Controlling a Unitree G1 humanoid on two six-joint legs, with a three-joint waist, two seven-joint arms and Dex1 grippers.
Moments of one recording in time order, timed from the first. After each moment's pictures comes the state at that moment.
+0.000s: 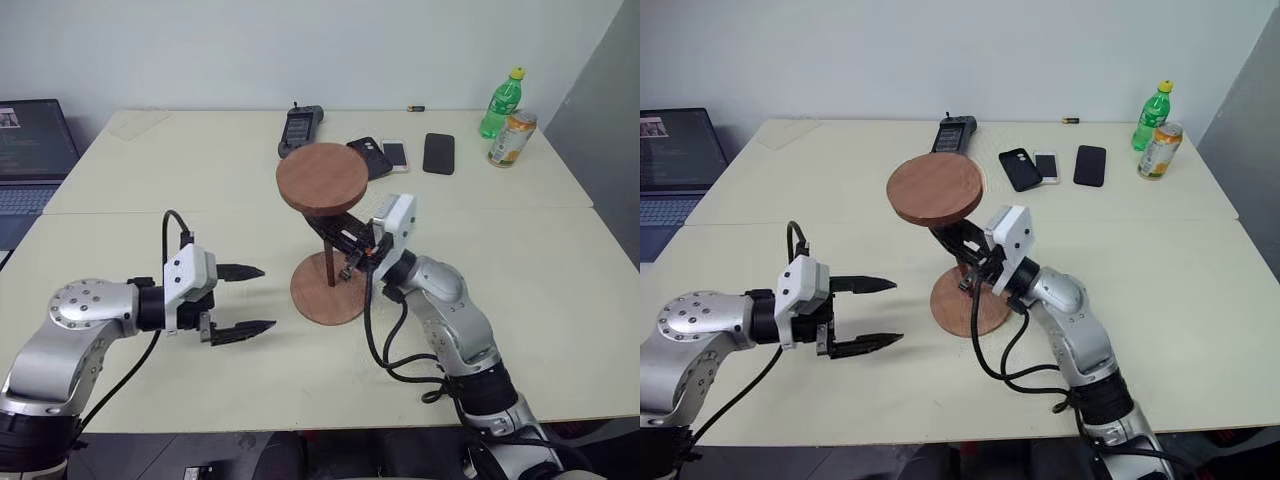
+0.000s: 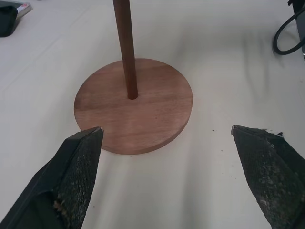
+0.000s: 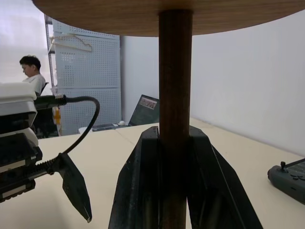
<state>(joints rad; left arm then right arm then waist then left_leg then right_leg) -0.12 0.90 0.15 -0.30 -0.49 0.36 -1.19 -0.47 -0.08 0.27 -0.16 0.27 0.13 0.59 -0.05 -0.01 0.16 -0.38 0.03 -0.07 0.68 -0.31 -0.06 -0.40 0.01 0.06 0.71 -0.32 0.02</state>
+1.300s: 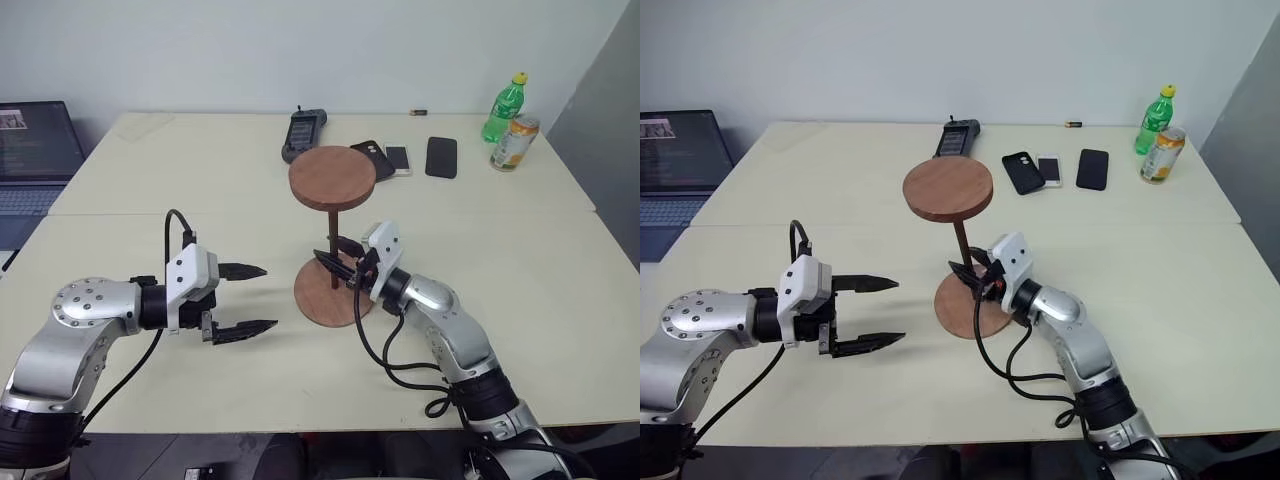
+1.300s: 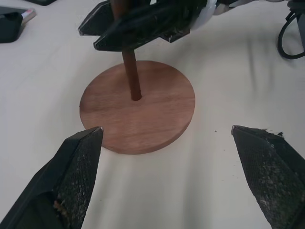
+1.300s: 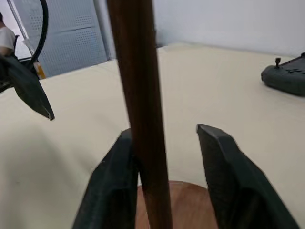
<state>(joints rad) -0.12 0.90 0.13 -0.28 -0.48 0.34 -1.19 -0.42 -0.11 0.27 -0.05 0.24 0.26 0.55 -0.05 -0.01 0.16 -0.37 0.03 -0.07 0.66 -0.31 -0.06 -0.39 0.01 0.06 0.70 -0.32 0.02</state>
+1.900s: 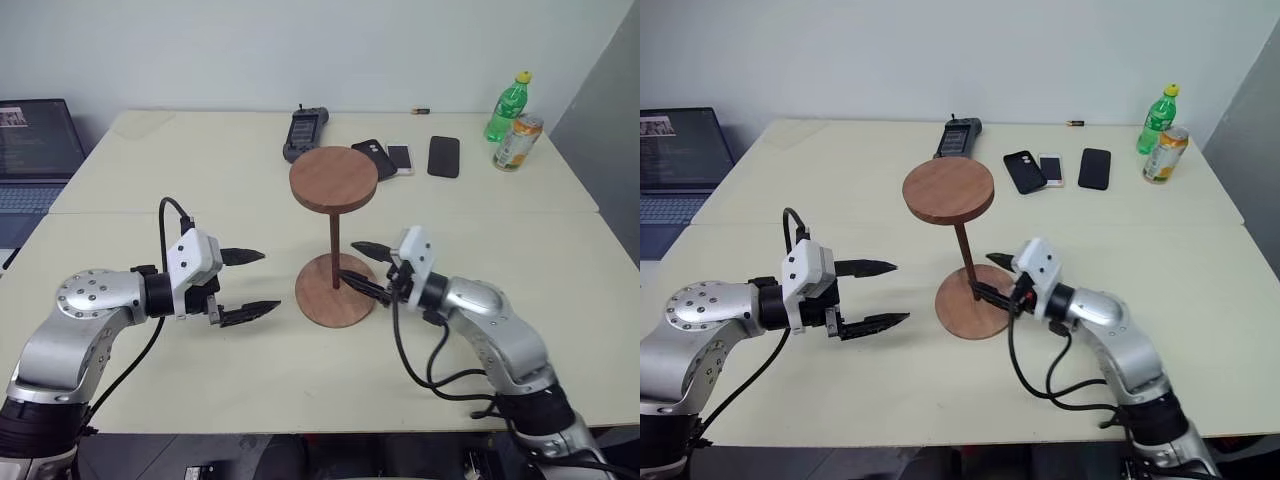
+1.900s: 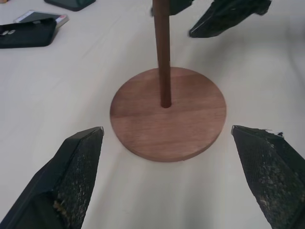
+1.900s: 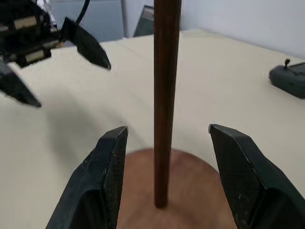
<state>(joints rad) -0.19 0.88 0.13 -0.27 -0.45 0.36 -1.06 -0.28 -0.45 0.19 -0.40 0.34 0.46 0.72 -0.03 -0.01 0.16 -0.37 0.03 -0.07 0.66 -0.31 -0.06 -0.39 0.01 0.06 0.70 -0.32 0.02</state>
